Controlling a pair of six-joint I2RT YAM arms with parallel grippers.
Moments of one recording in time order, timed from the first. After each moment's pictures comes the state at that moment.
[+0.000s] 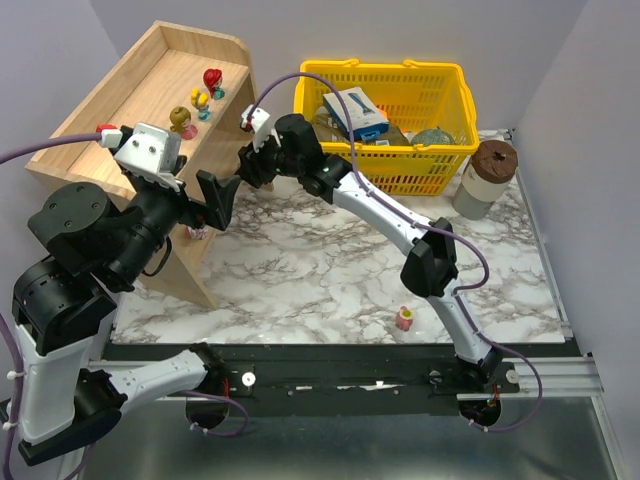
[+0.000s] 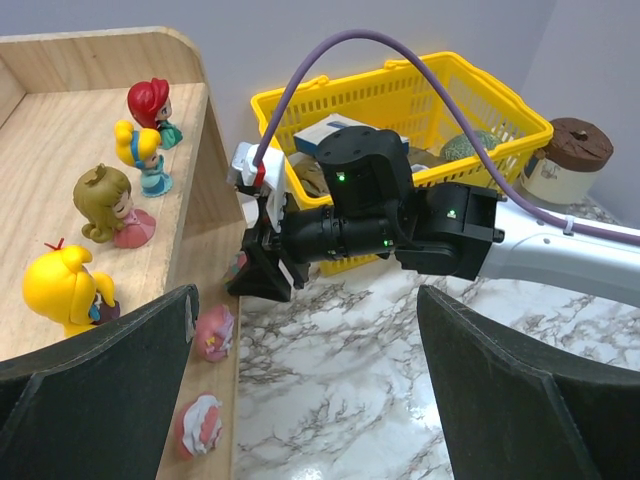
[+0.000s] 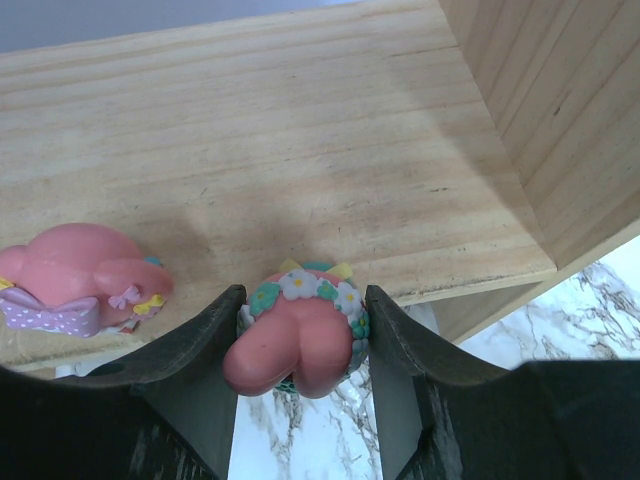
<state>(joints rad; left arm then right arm) -0.77 0.96 1.87 -0.91 -0.34 0.01 0.84 2.34 2.37 -0.28 -0.26 -0.08</state>
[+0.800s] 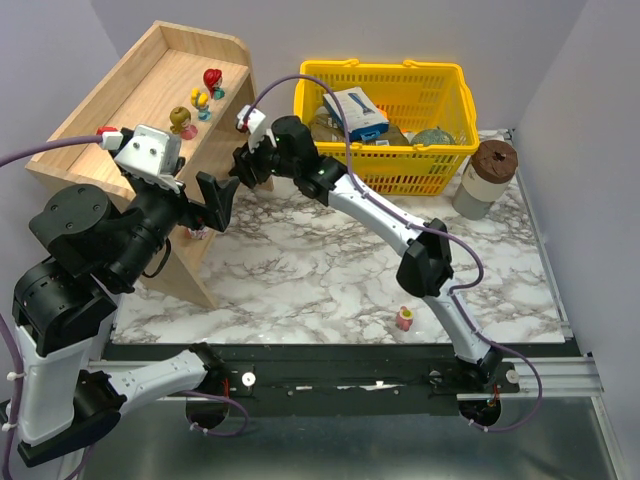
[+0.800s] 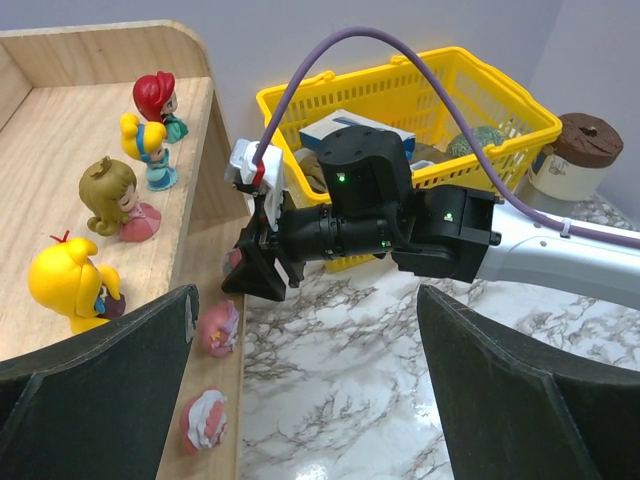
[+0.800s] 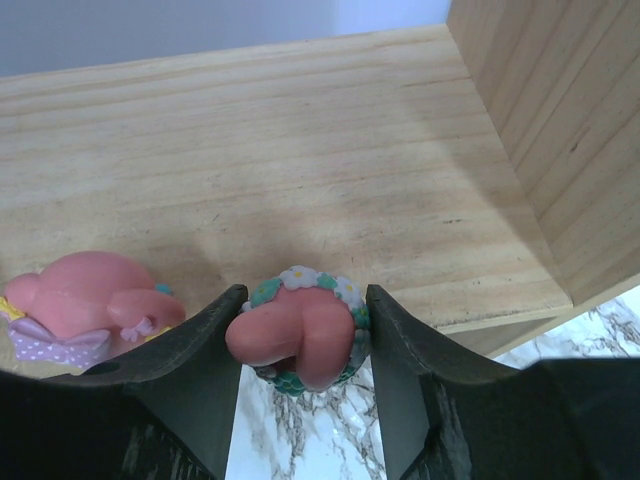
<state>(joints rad) -0.77 0.95 1.85 -0.92 -0.36 0.02 0.85 2.38 2.40 -0.24 -0.26 -0.08</state>
